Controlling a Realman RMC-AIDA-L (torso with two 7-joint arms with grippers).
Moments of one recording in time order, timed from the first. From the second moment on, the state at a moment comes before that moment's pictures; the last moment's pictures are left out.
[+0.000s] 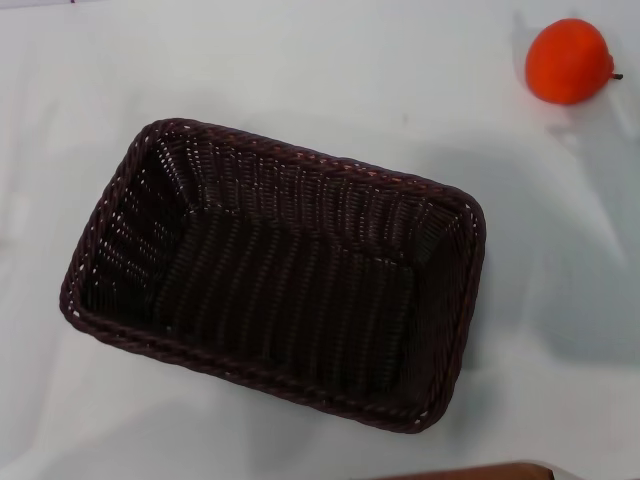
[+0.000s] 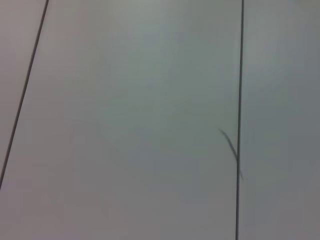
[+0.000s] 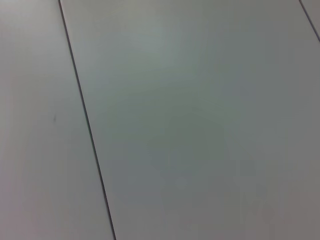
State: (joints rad) left arm -0.14 -2.17 -2.88 -0.22 1.15 -1.66 2.65; right arm 0.37 2.10 2.04 0.03 -0.29 1.54 0.54
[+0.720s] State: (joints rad) left arm -0.09 -2.16 -2.70 -0.50 1.21 -1.63 2.29; right arm 0.37 2.10 2.04 0.04 -0.29 1.54 0.57
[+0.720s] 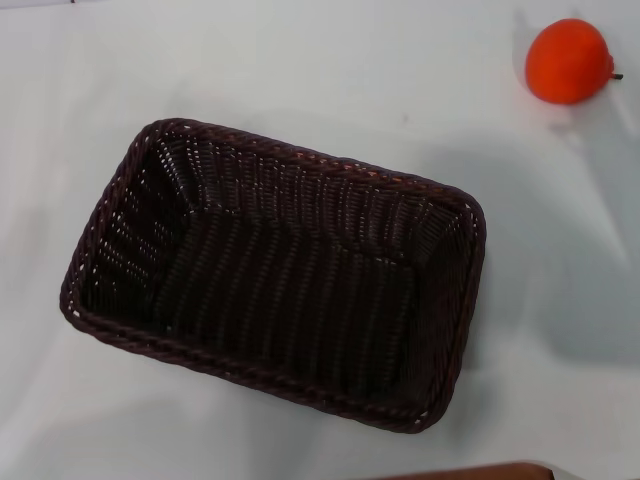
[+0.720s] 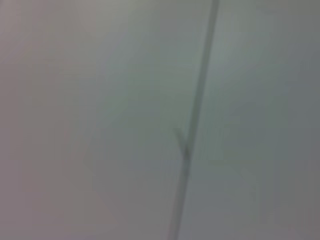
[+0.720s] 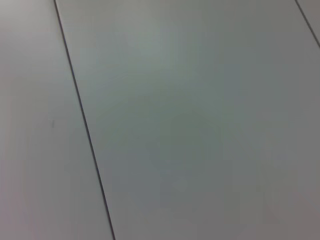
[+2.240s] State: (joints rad) left arm -0.29 -2.17 -1.95 -1.77 2.53 -1.71 0.48; right arm 0.36 2.10 2.07 0.02 -0.29 1.50 0.58
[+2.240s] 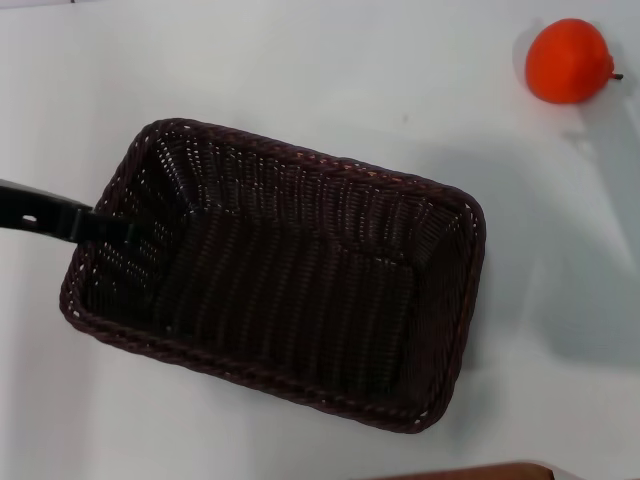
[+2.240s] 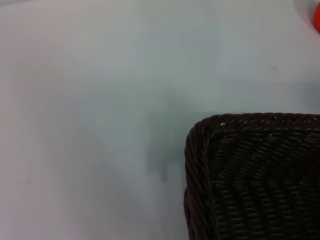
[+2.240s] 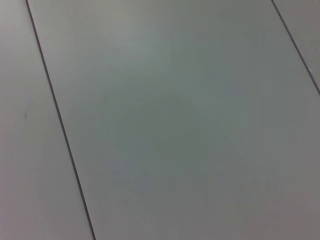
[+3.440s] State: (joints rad) left arm -0.35 -2.17 -1.82 -1.60 2.62 -1.55 0.37; right arm 0.39 2.09 2.09 0.04 -0.29 1.47 0.58
